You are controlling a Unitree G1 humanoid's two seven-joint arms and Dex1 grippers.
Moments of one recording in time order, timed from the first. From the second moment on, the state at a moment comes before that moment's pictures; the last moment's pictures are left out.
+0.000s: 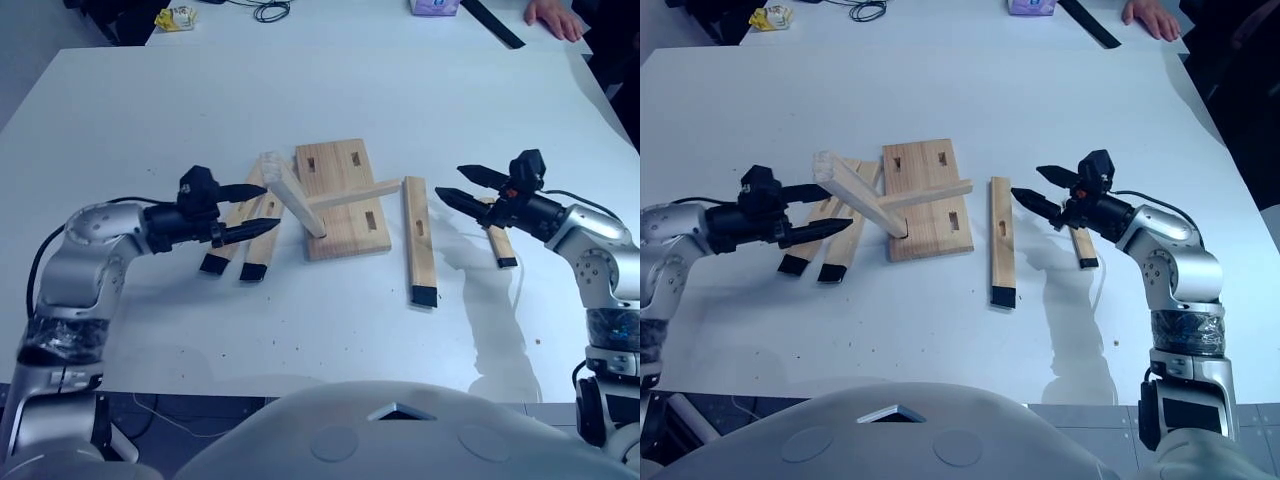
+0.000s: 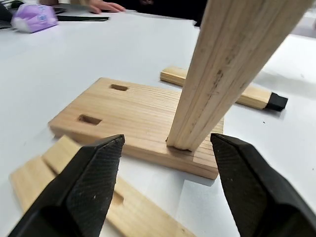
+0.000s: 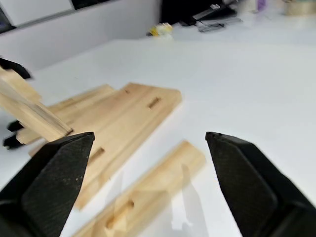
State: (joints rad) left arm 0.01 0.76 0.12 -0.17 -0.58 0.36 -1.05; right arm -0.12 -0.59 -0.12 -0.06 0.50 0.58 0.83
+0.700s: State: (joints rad) left arm 0.17 0.39 0.16 -0.24 -0.36 0.40 -0.35; right arm -0.20 -0.47 -0.15 -0.20 0.53 0.79 0.50
